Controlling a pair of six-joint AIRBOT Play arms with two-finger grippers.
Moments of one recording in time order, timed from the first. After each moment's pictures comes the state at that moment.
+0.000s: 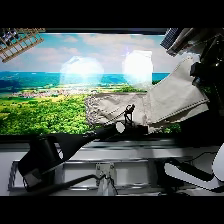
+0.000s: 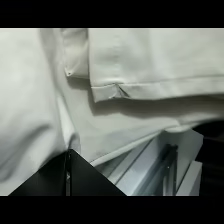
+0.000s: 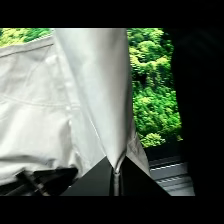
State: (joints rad) left arm -1.11 -1.85 1.24 0.23 -0.29 -1.35; right arm -0.12 -1.26 1.76 -1.53 1.84 1.69
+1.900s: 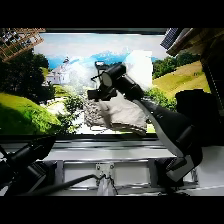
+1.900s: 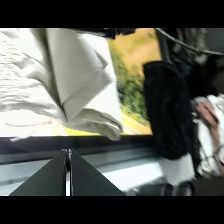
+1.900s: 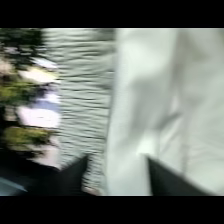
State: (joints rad) left arm -0.63 0.11 0.48 1.49 -1.10 -2.41; right arm 0.73 -1.76 1.76 -1.37 1.29 2.05
